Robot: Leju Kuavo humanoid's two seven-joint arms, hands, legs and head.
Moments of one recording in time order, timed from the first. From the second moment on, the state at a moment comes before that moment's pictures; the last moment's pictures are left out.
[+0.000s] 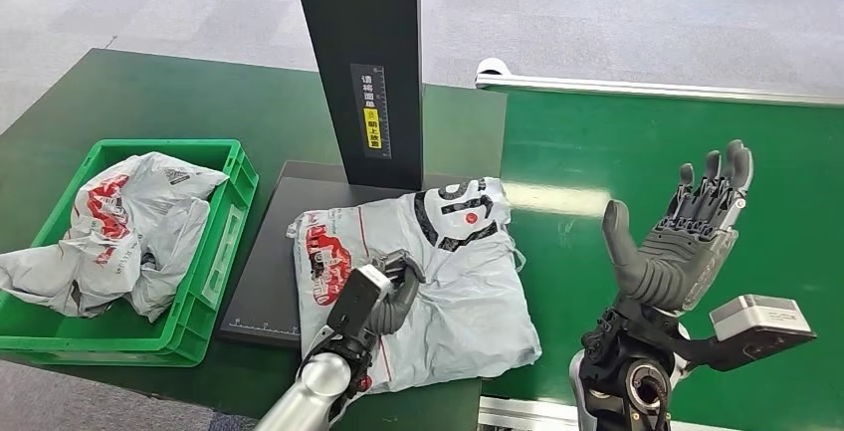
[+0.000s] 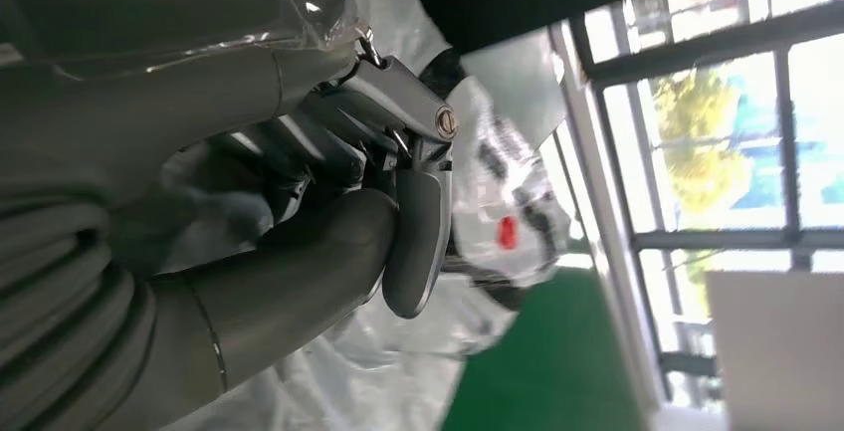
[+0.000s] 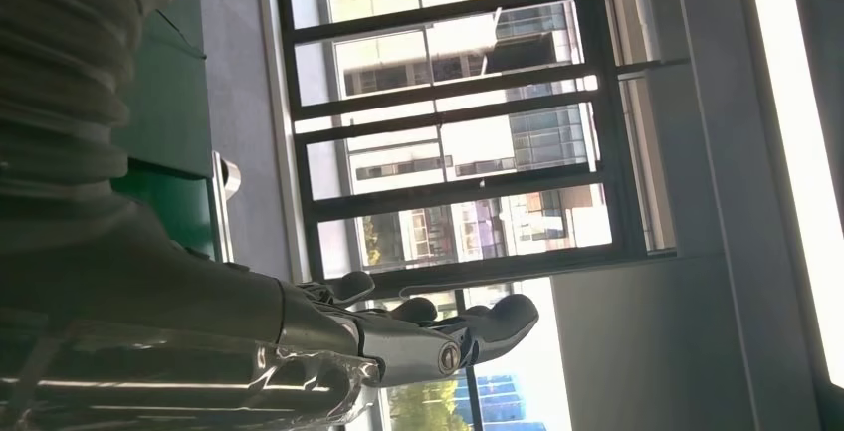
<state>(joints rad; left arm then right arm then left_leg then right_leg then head) -0.31 -0.28 -0.45 -0.86 -0.10 0.15 -0.57 -0.11 0.20 0.12 -1.72 -0.03 -0.26 -0.50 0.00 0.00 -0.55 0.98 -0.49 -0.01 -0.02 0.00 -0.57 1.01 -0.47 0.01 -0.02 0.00</state>
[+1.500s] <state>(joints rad) -0.24 -0.21 -0.56 -1.00 -0.97 0.32 -0.18 -0.11 0.23 0.06 -1.69 0.02 -0.16 -0.45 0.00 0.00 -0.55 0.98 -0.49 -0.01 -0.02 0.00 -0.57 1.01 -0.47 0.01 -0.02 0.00</state>
